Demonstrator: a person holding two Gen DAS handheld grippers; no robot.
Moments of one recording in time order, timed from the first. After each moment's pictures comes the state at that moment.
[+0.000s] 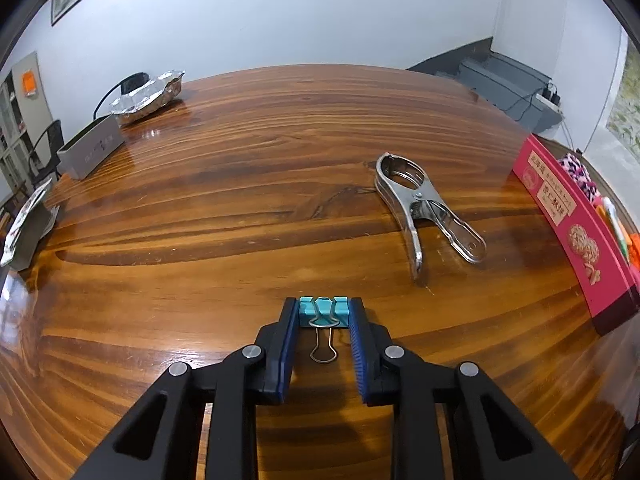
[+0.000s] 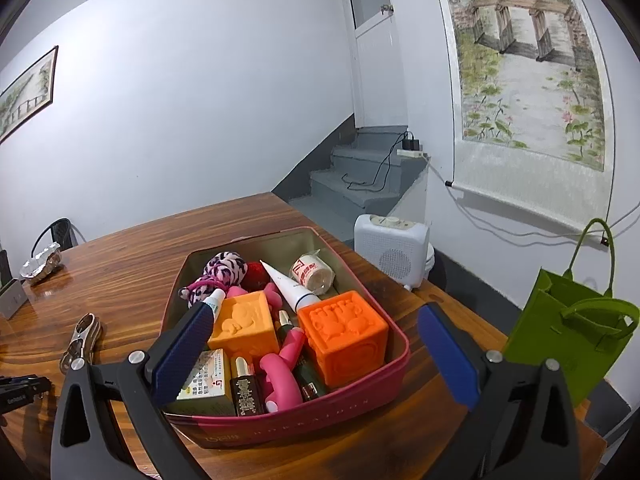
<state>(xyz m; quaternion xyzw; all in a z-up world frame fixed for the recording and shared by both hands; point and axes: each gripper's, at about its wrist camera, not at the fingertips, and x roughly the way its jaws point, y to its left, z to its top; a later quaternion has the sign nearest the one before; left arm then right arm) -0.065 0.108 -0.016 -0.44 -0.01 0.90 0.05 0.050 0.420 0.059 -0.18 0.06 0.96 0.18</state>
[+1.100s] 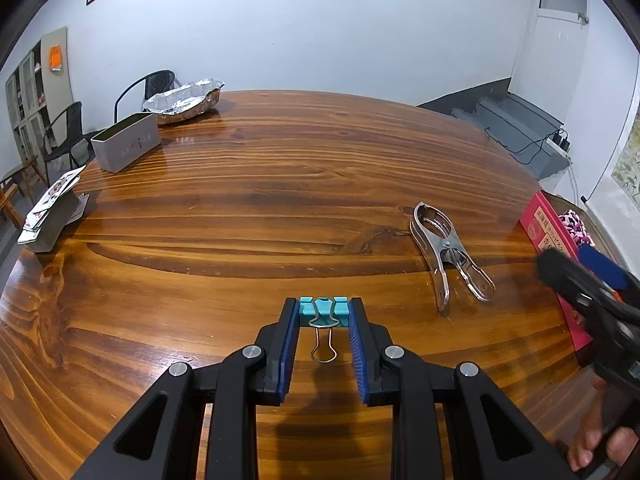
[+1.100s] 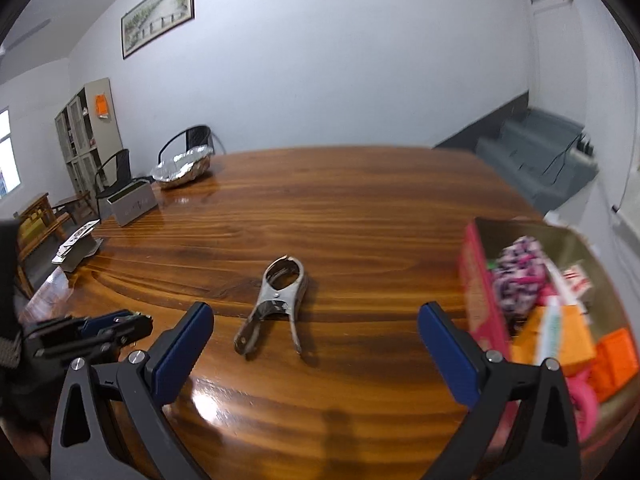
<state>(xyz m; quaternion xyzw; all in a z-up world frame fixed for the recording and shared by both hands) -0.053 0.069 0.009 -0.40 -0.06 0.91 0.04 -0.068 0.247 0.041 -0.31 0.00 0.94 -0.12</state>
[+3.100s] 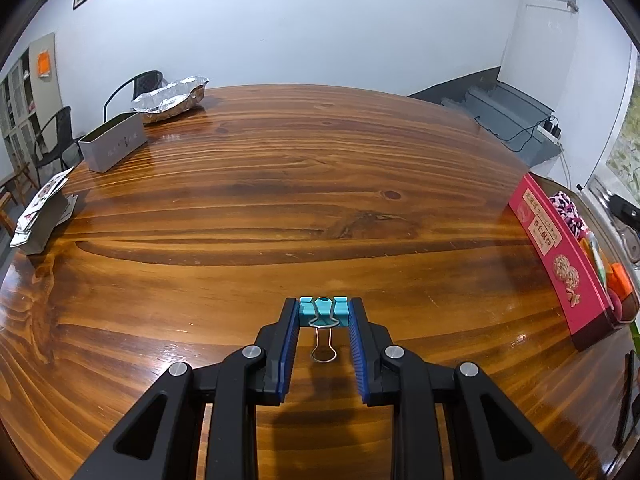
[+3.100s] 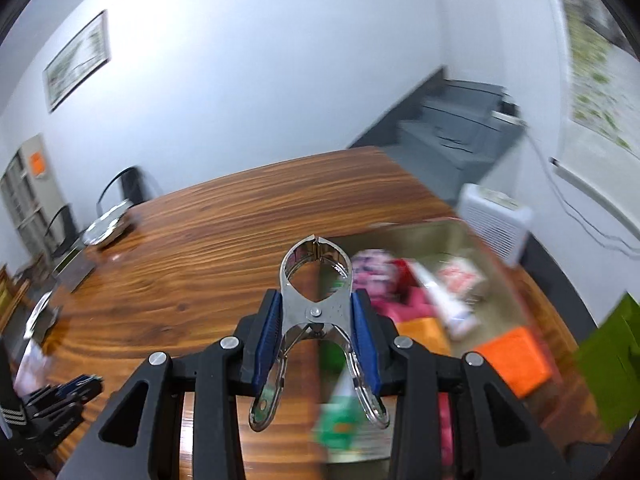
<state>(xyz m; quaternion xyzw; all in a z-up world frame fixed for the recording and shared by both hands) -0.050 0.085 0.004 -0.41 -0.04 0.91 0.05 -0.055 0.384 0.085 -0.30 0.09 0.95 0.03</state>
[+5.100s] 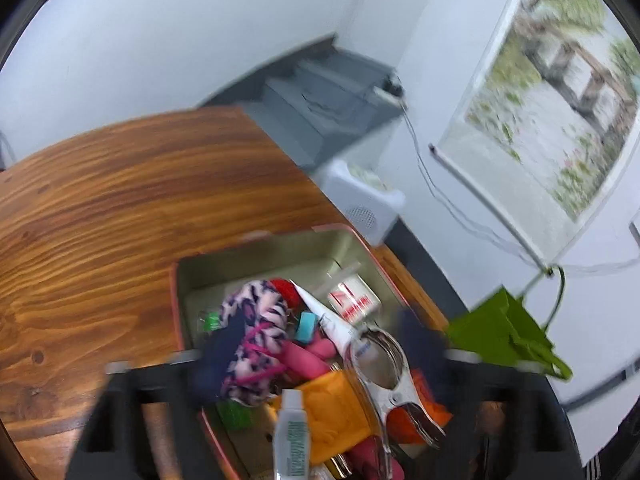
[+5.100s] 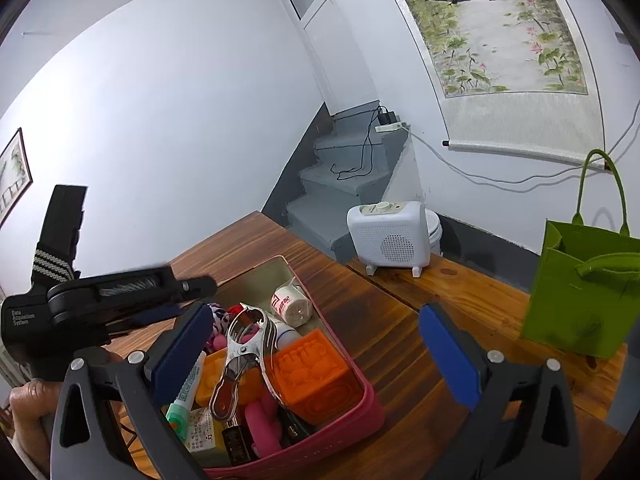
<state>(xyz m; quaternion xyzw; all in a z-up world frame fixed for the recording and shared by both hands) -0.139 0.377 0.083 -0.40 -0.03 0.86 0.31 0.029 0.497 0.075 -0.18 0.21 0.95 0.17</state>
